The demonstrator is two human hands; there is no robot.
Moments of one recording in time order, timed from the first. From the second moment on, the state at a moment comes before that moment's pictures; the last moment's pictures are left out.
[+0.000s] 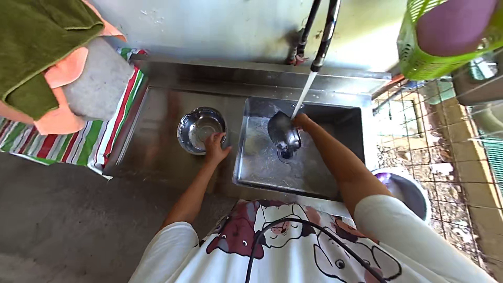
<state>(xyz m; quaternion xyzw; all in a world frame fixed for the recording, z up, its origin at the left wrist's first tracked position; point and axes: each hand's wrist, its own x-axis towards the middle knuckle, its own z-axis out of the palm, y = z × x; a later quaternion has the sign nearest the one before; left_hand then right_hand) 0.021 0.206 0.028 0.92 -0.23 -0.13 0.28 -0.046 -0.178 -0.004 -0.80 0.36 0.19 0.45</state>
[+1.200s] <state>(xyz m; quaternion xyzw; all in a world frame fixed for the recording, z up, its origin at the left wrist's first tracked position) 0.026 -0.080 0.054 0.67 -0.13 -0.43 0.59 -0.148 -0.110 0.007 -0.91 0.26 0.02 0.33</state>
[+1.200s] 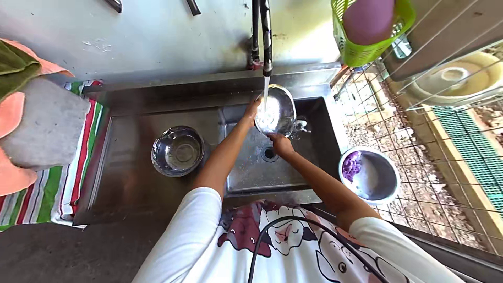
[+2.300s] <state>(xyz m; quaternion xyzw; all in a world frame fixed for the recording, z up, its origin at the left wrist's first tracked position) 0.002 -0.040 0.015 0.60 0.02 -0.44 0.67 -0.148 -0.135 0.006 -0.84 0.18 0.20 0.48</state>
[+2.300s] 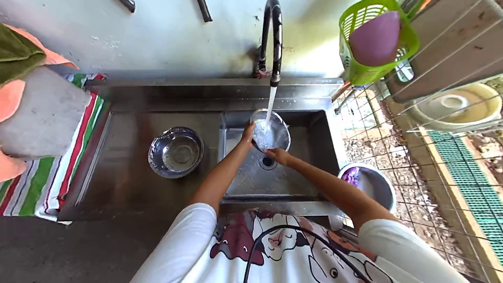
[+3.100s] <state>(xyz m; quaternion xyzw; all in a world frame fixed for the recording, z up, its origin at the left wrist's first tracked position) 0.000 -0.039 0.025 0.64 -0.05 -0.31 0.70 -0.069 -0.107 0.049 -0.70 0.28 0.00 0.66</state>
